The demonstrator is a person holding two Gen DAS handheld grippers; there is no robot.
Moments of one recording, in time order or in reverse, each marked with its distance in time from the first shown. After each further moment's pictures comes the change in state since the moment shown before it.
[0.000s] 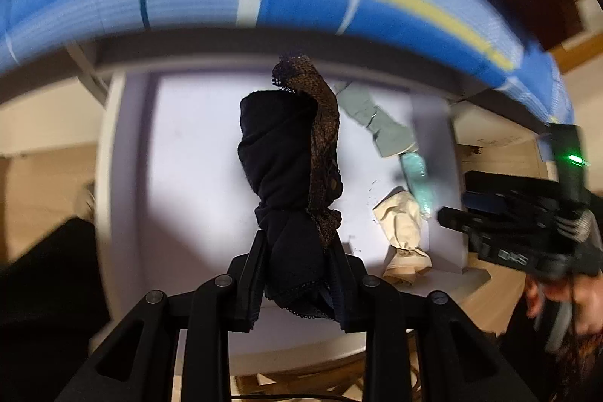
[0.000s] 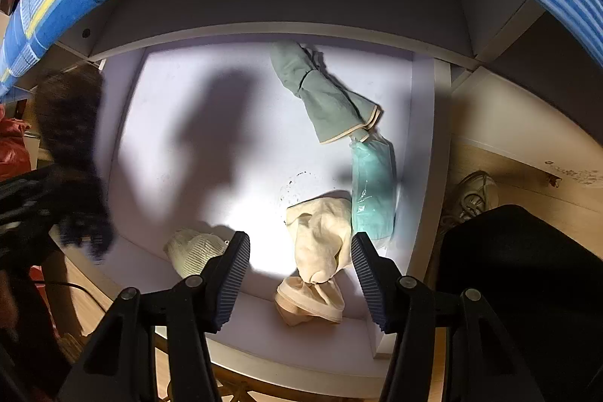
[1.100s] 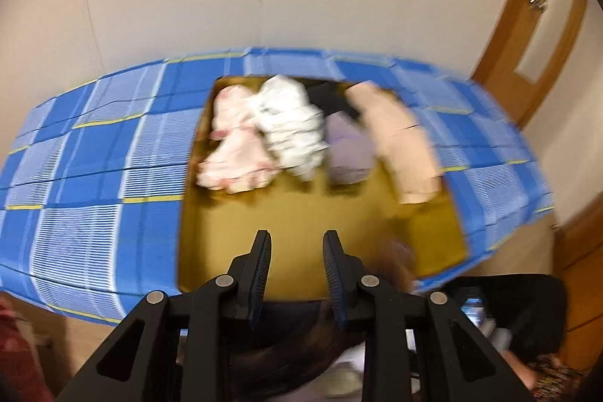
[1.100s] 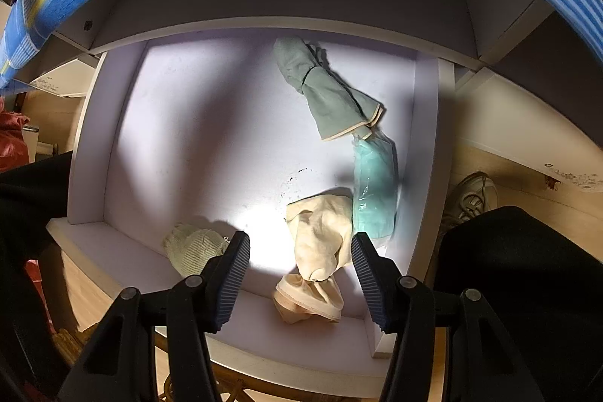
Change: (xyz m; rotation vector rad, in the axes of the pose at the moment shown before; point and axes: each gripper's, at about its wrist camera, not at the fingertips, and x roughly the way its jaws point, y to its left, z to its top) left arm -0.171 -0.030 0.134 0.144 -0.383 0.118; right arm 0.001 0.002 0.000 -0.018 0.009 -0.008
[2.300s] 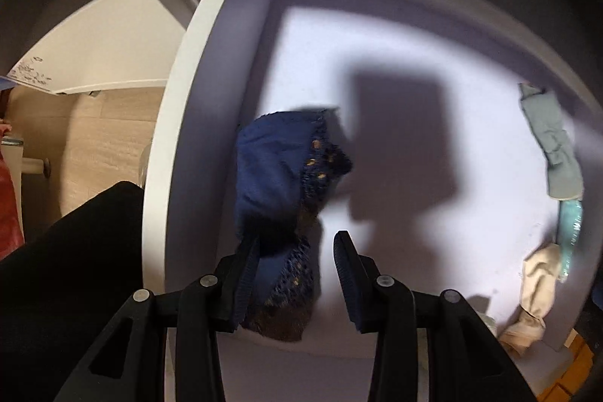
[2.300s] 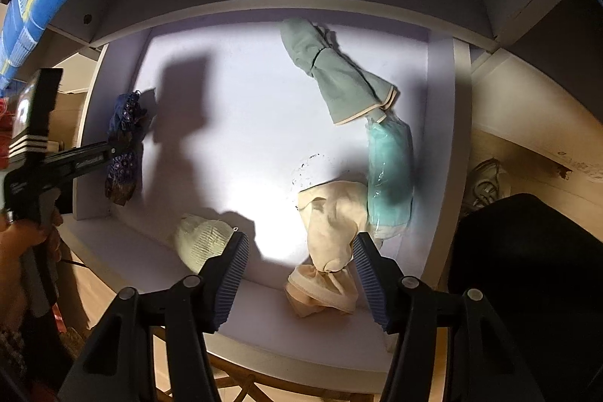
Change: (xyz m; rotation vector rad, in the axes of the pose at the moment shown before) left arm 0.225 0.062 -0.225 -0.302 0.570 0.304; right arm 0.011 0.002 -0.002 0.019 0.051 0.038
